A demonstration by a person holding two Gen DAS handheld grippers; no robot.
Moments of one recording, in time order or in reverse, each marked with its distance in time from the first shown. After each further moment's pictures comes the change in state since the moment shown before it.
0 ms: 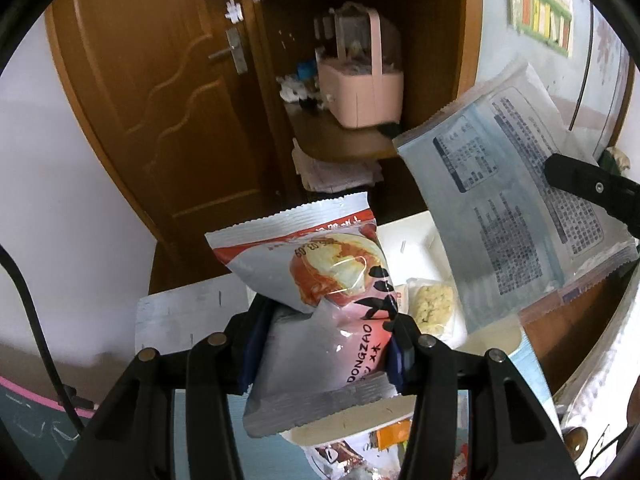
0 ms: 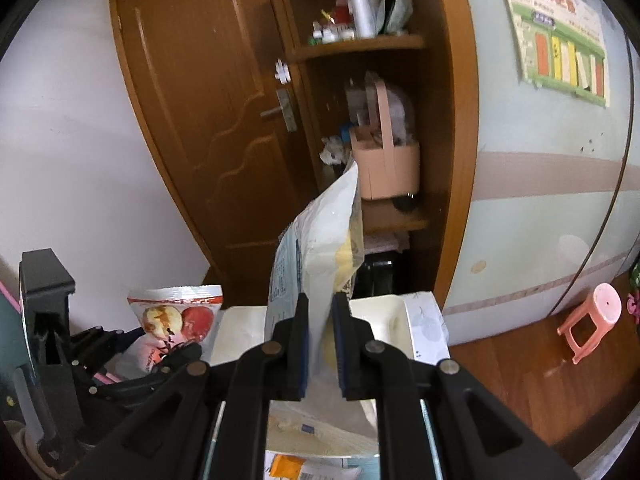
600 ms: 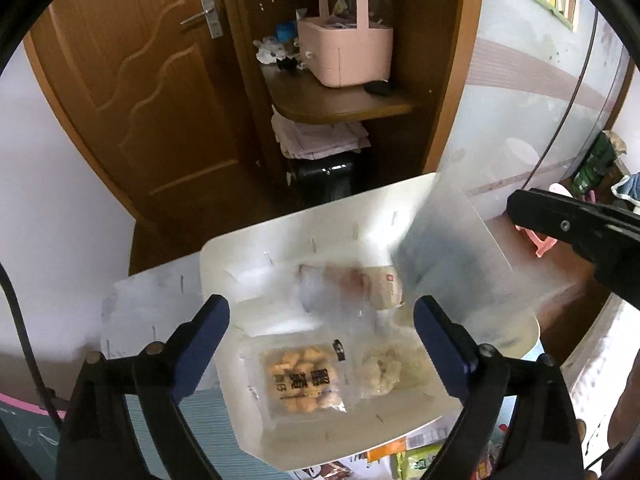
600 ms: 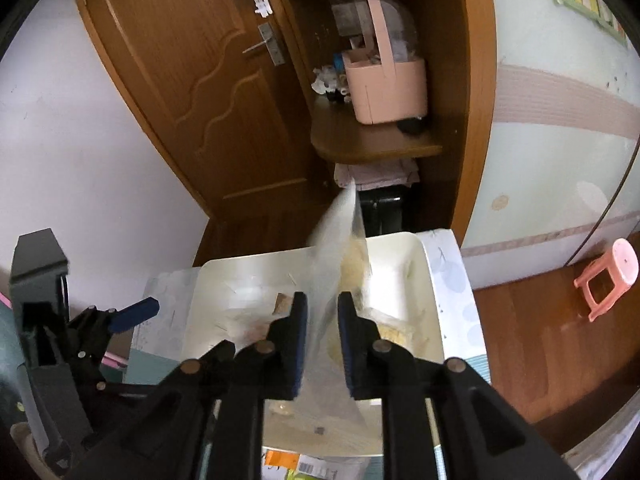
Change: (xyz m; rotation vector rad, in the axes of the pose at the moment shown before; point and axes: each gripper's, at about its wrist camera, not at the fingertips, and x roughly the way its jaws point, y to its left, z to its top) left arm 0.067 -0.017 0.001 0.007 0.111 -0.061; right arm 0.080 -0.022 -0.026 0.066 0.214 0.036
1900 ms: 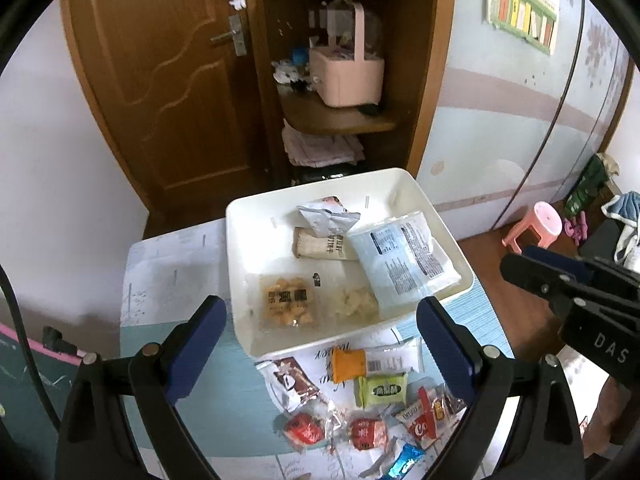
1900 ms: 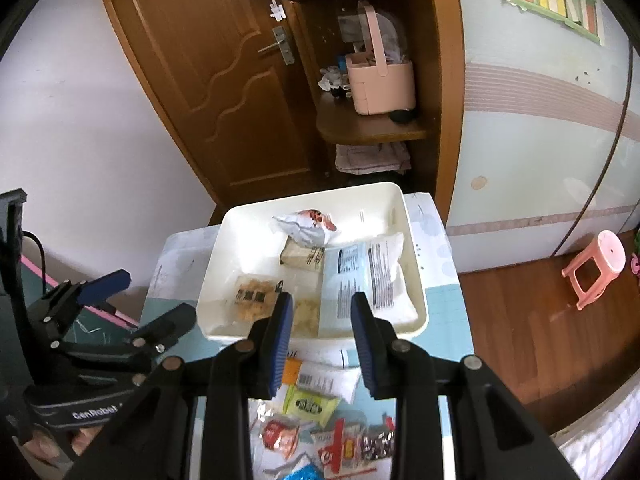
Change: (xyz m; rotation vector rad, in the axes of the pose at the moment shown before) left arm -0.132 -0.022 -0.090 -0.073 -0.099 0.015; right arm -0.098 0.003 -0.084 -0.032 -0.006 0.003
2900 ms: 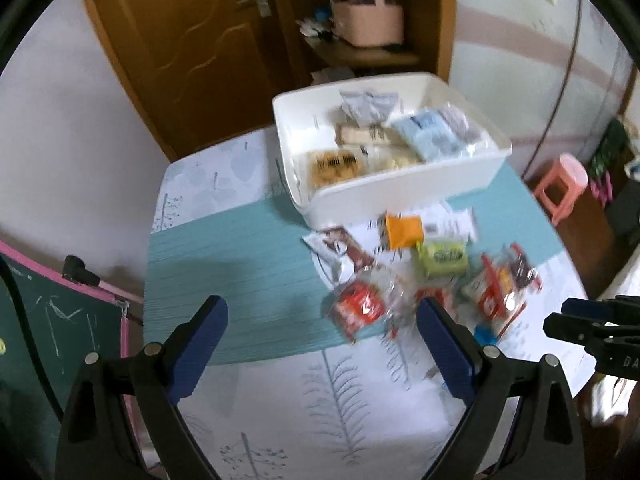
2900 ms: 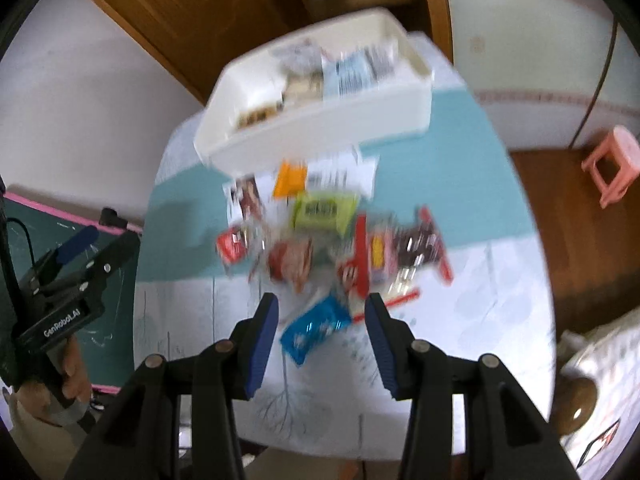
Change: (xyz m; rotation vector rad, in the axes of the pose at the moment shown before) left arm 0.002 0.033 -0.153 0.055 0.113 0.110; right arm 0.013 -0.005 -0.184 0.124 0.316 0.086
